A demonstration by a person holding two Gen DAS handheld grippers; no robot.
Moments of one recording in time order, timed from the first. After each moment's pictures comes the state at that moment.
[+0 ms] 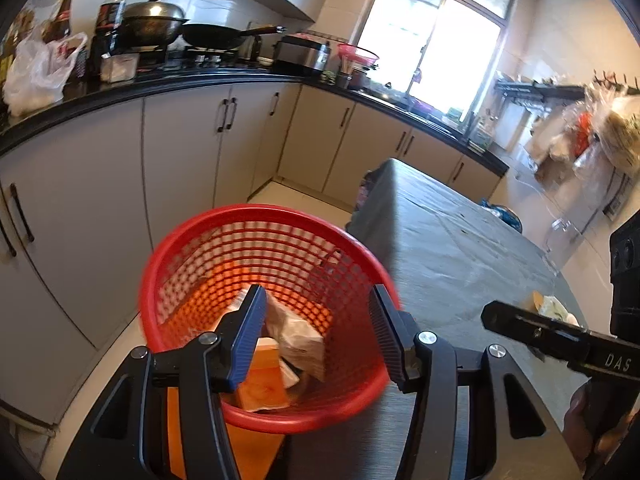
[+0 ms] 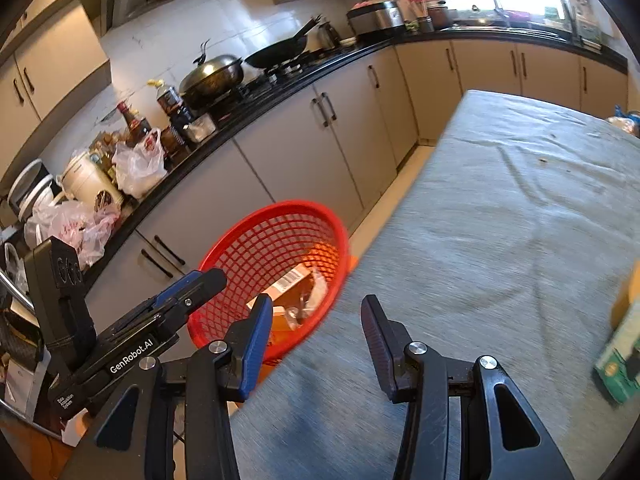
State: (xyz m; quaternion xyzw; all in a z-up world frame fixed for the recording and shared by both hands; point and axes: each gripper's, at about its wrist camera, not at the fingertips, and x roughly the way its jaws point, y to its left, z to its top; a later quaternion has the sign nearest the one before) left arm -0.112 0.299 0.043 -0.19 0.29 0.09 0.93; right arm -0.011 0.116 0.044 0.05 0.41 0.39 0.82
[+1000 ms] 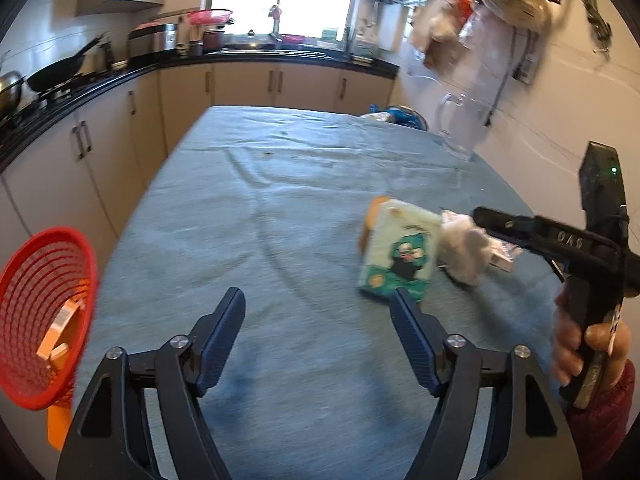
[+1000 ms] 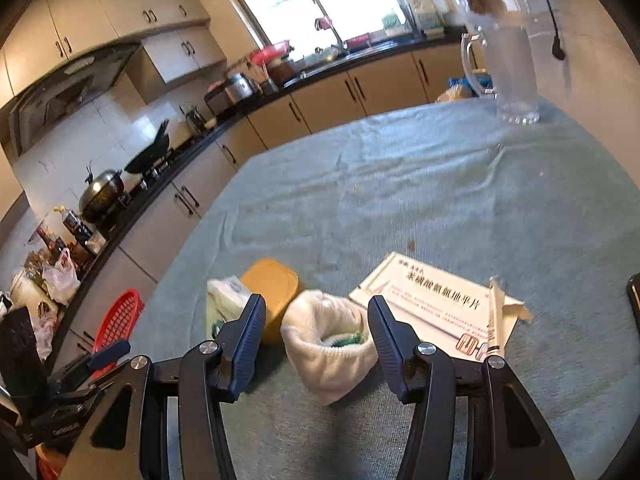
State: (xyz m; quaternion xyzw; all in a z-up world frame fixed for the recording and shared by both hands) left arm -0.035 0.069 0.049 -0.05 0.37 -0.09 0.92; right arm 0.039 -0.160 0.025 0.15 0.38 0.22 0.89
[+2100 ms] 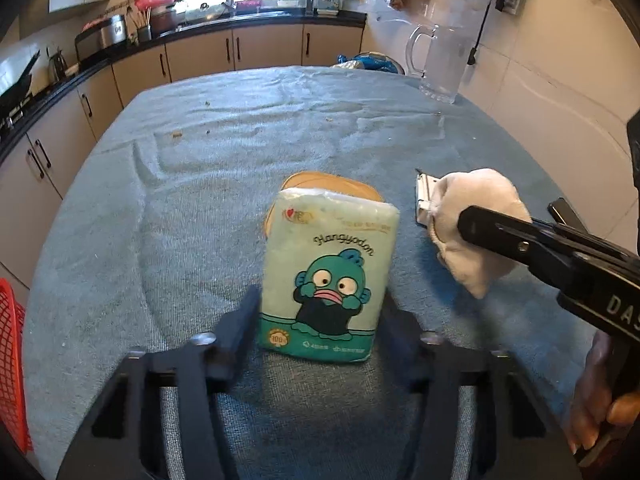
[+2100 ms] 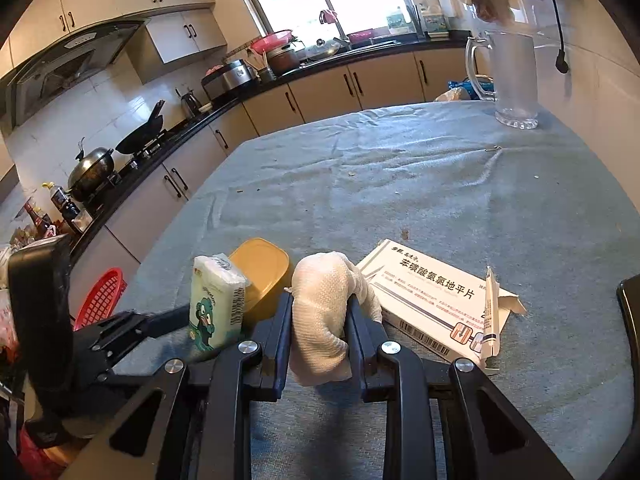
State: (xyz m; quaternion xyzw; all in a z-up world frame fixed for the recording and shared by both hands) left arm 0.035 -0.009 0.015 0.01 0.44 -0.12 0.89; right arm 0.032 -0.156 0.018 0.12 0.38 0.20 0.89
